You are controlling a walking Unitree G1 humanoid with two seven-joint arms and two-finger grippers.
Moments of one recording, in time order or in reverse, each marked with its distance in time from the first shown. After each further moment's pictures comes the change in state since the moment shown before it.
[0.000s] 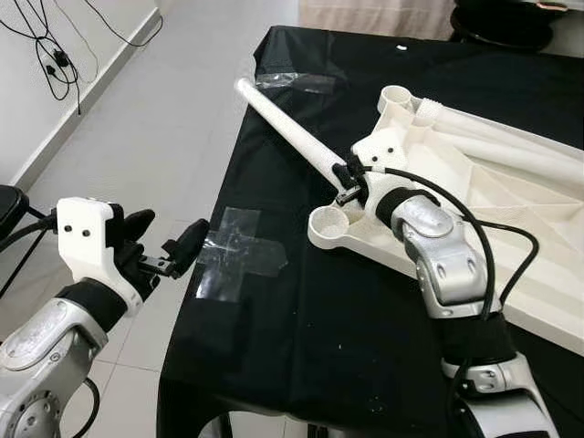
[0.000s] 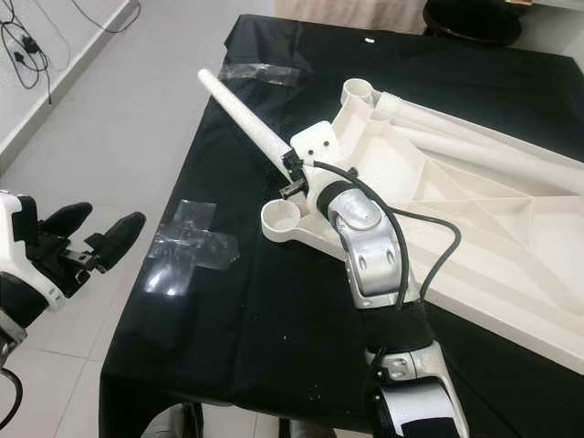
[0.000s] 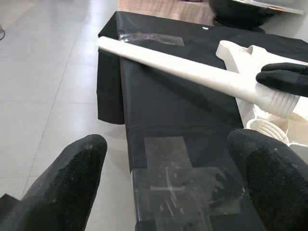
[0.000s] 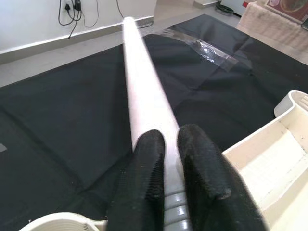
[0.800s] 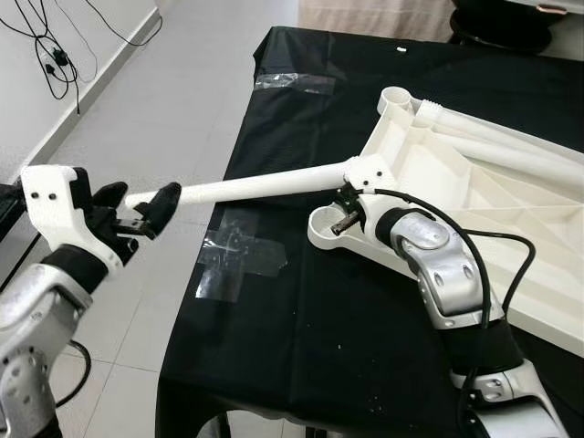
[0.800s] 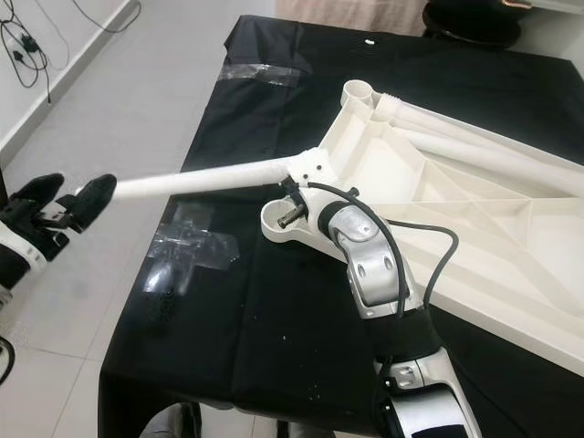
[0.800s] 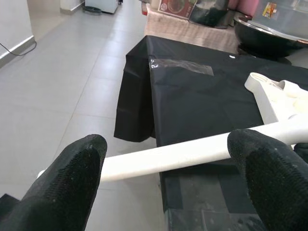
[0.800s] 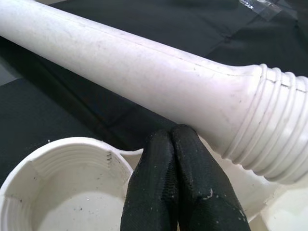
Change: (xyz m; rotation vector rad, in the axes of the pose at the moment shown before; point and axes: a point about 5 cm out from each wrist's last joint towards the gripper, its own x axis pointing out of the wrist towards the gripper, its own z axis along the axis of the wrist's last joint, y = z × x) left arm 0.016 0.033 0.019 -0.036 -0.079 0.104; right arm -0.004 0.008 -0.024 -0.041 0.141 0.081
